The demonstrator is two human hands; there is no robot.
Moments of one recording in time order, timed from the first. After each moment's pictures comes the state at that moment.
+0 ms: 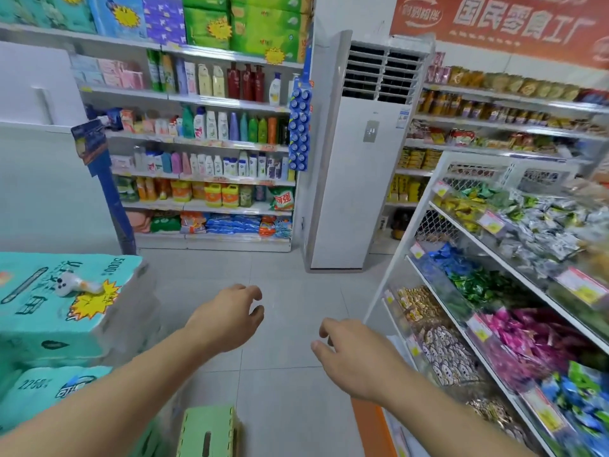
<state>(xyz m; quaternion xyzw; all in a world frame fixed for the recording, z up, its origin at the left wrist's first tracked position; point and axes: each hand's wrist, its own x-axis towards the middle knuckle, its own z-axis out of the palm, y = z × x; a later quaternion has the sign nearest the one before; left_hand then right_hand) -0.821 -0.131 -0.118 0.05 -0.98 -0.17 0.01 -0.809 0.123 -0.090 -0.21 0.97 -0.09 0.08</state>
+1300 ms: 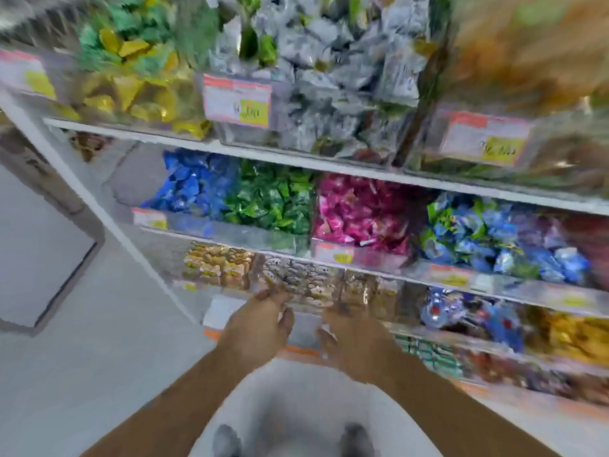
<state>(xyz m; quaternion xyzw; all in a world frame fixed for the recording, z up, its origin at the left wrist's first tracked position) -1.260 0.268 -0.334 -0.54 -0.80 -0.11 -0.23 -1.074 0.347 -0.295 0.39 0.89 -0.21 0.15</state>
